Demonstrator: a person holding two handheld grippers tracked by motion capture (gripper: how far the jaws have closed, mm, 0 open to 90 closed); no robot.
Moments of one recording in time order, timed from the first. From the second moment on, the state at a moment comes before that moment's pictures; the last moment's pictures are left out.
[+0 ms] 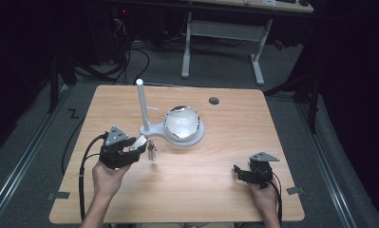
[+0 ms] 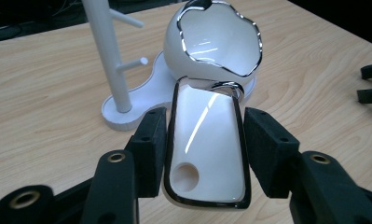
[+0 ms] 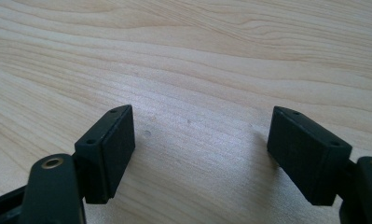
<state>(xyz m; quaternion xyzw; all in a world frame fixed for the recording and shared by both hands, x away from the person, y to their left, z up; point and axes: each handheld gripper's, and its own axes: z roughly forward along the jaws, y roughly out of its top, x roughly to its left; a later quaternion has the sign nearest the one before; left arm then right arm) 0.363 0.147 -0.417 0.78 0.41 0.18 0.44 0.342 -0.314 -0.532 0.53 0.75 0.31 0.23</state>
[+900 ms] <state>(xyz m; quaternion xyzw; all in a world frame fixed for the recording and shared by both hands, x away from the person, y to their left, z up) 0.391 0.109 -0.379 0.79 0.36 0.14 0.47 0.342 -0.314 -0.532 0.53 0.75 0.31 0.23</state>
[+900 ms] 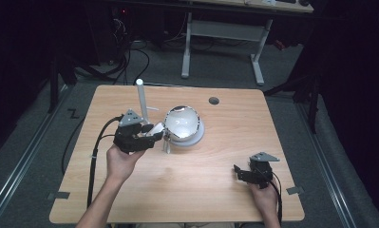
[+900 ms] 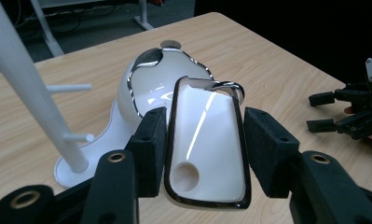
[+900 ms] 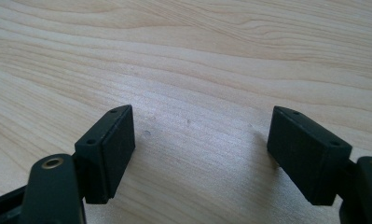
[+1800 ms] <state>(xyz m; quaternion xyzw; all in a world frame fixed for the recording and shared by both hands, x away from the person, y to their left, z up) 0.439 0.065 -0.356 0.80 0.34 0.15 0.47 0.342 -0.314 -0.532 0.53 0.75 0.31 0.23</state>
